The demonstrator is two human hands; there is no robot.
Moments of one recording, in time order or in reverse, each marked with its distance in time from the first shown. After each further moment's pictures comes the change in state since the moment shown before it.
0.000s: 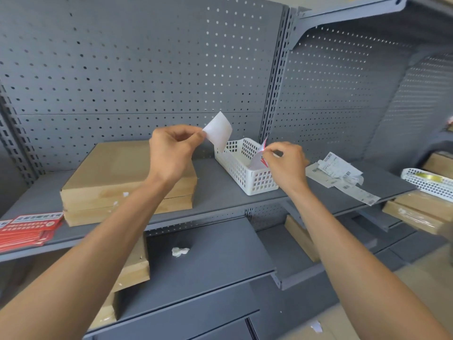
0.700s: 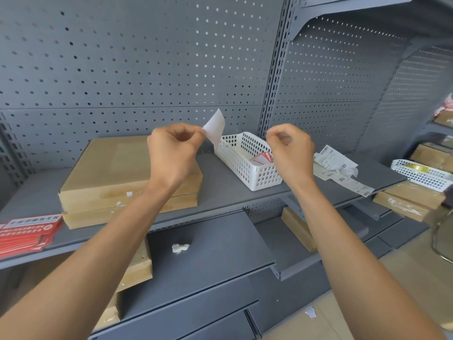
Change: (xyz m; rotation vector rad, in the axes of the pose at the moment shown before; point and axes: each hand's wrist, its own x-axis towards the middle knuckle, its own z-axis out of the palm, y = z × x) left_hand -0.003 -0.007 -0.007 0.101 0.074 0.068; right_hand -0.018 -0.048 -0.010 0.146 0.096 -0.008
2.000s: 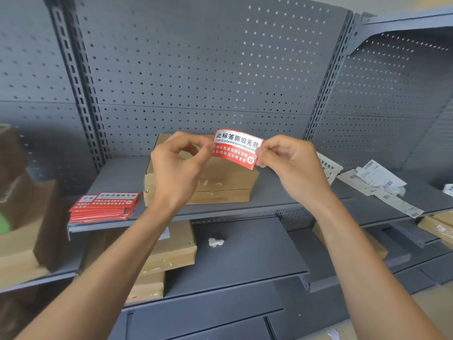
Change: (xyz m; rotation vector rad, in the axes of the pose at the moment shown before) left_hand -0.039 -0.007 -0.116 -0.042 0.108 0.061; right_hand -0.081 -0.107 0.032 0.249 -0.476 -0.085
